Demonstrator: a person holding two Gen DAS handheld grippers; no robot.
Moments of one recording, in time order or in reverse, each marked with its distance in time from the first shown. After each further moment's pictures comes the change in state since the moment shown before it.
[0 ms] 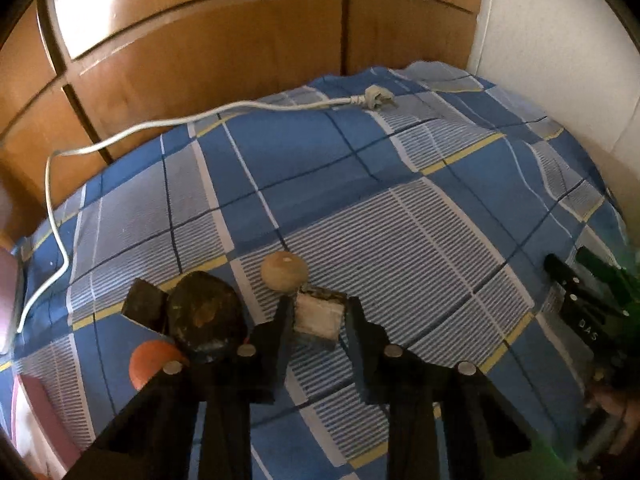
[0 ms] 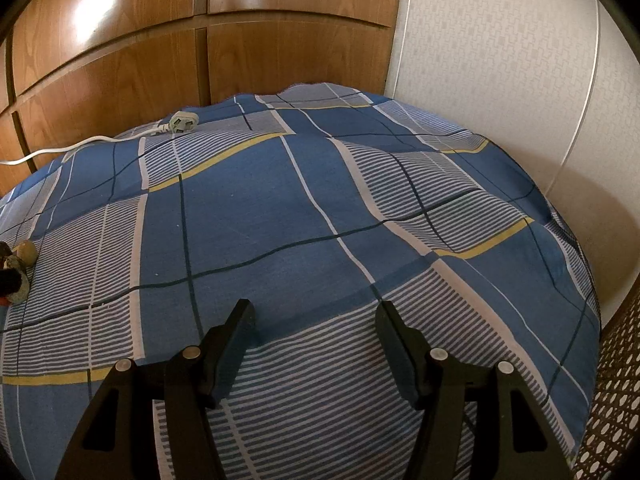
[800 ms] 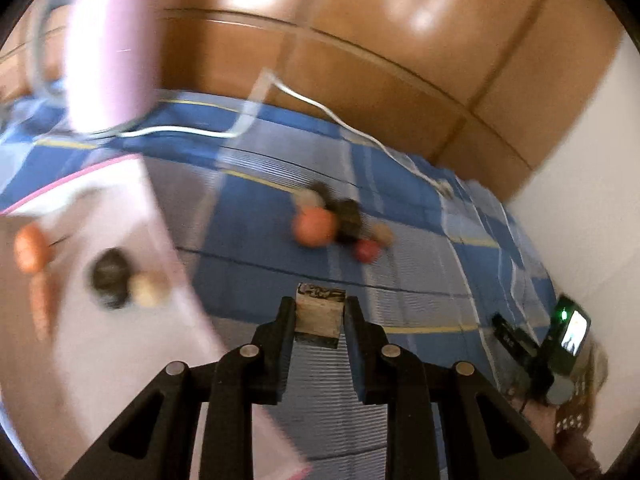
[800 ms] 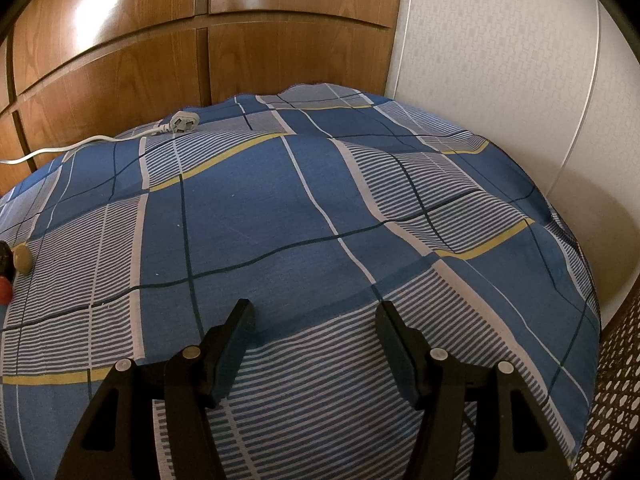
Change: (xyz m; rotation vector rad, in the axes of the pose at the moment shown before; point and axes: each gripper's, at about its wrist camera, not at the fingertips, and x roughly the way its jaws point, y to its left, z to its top) left arm -0.138 0.090 -0.136 -0.622 -0.191 -0.026; right arm 0.000 0.001 0.001 -0.004 -0.002 -0.001
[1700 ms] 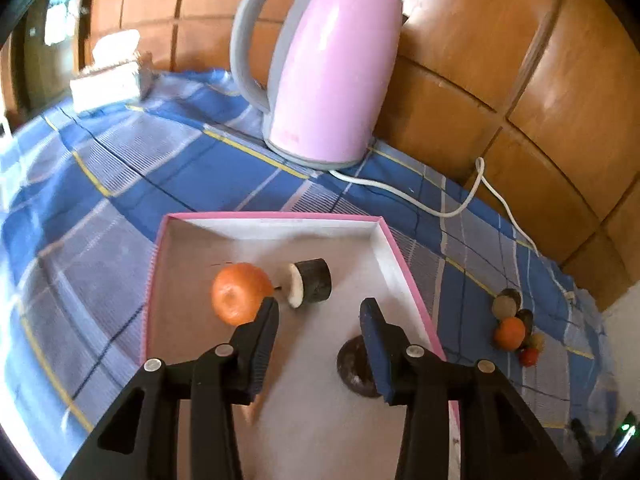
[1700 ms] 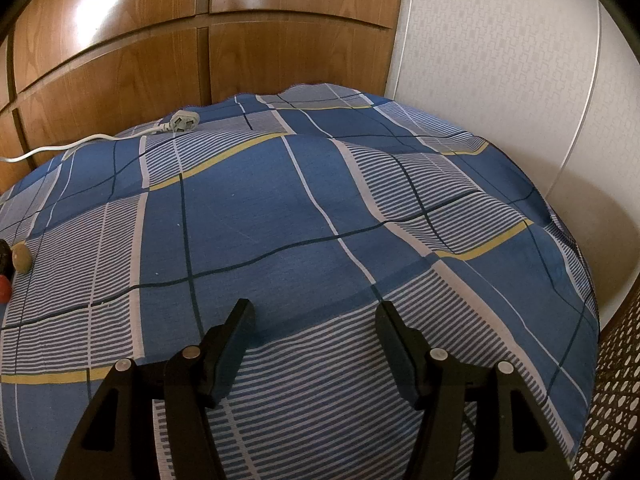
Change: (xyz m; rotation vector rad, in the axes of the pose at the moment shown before) left arm -0.027 0.131 0.022 -0.252 -0.170 0.356; right arm 0.000 0.000 0.000 -0.002 0.000 -0.001
